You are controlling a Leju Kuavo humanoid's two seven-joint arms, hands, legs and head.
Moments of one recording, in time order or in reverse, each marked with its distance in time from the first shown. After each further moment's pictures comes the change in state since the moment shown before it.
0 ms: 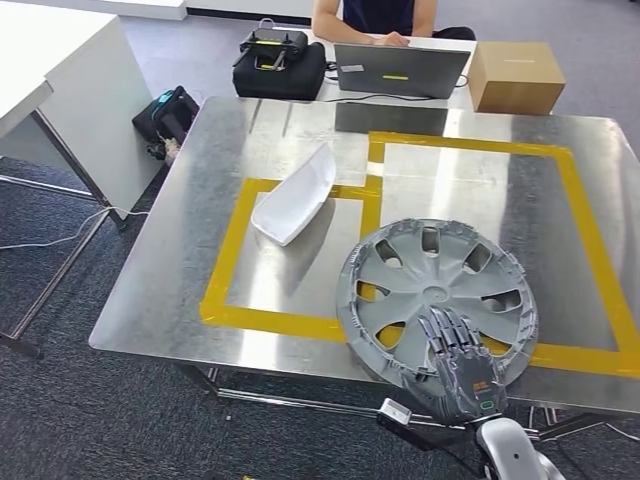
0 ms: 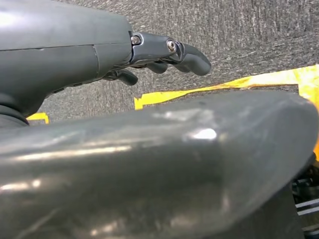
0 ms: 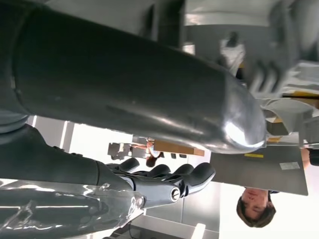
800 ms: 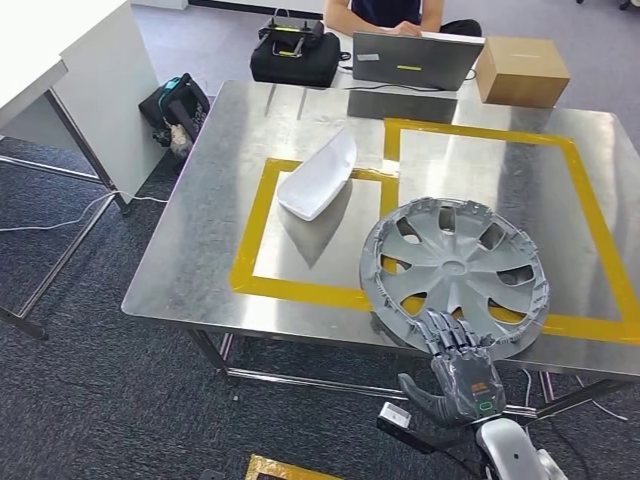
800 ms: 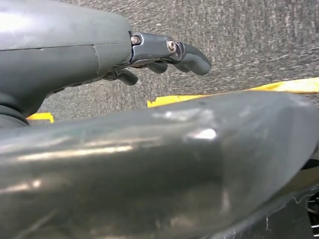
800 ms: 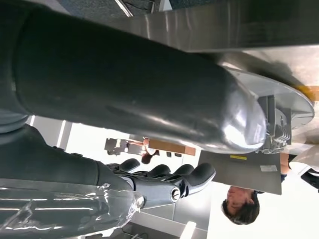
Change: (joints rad) left arm -0.004 -0.018 0.010 0.000 -0.008 0.043 0.015; right arm 0.004 -0.017 0.000 -0.002 -0.015 0.015 0.005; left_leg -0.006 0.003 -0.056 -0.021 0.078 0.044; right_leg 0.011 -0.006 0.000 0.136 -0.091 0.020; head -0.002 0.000
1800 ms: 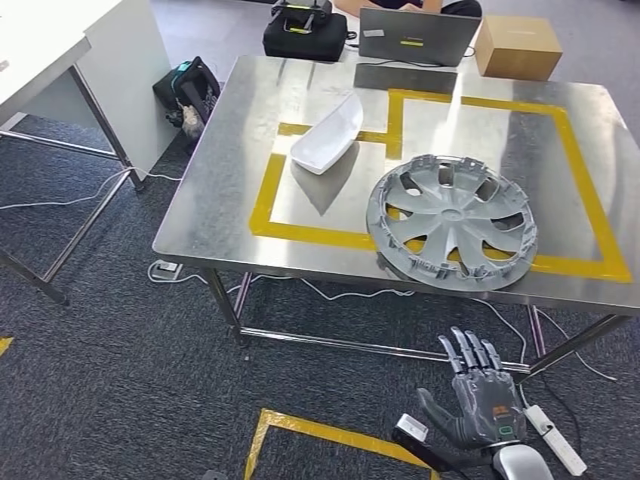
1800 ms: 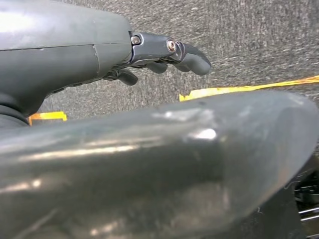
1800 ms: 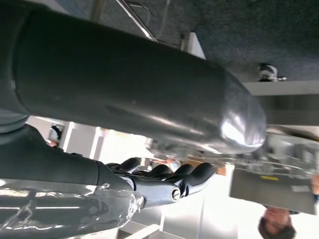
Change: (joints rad) left arm 0.001 -0.008 0.004 0.000 -0.028 0.009 0.004; right arm 0.127 -0.047 -0.033 -0.052 -0.065 -0.047 0.103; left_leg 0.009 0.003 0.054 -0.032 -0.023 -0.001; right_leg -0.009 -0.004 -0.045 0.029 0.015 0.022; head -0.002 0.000
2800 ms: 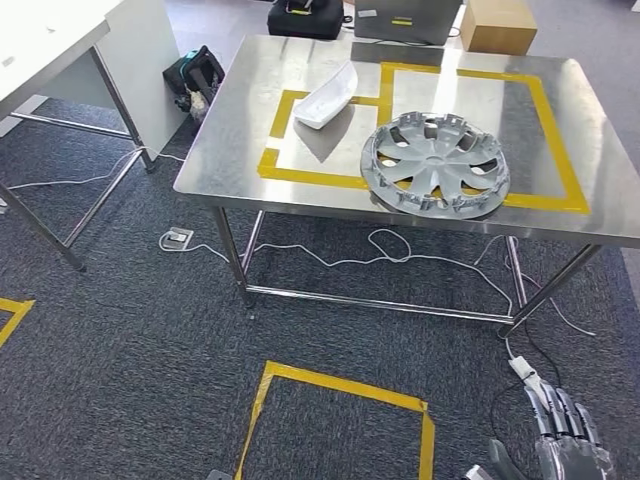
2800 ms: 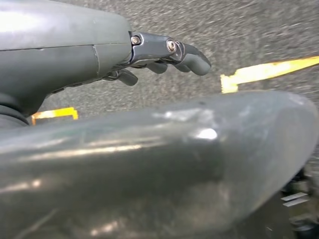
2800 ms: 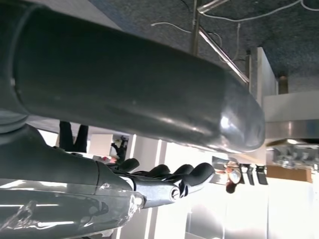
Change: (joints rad) left arm -0.002 -0.008 0.005 0.000 -0.030 -0.006 -0.010; right arm 0.384 -0.144 -0.165 -0.250 -0.042 -0.134 0.178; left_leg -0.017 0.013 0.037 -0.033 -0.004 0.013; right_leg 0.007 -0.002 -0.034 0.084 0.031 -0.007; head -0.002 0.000
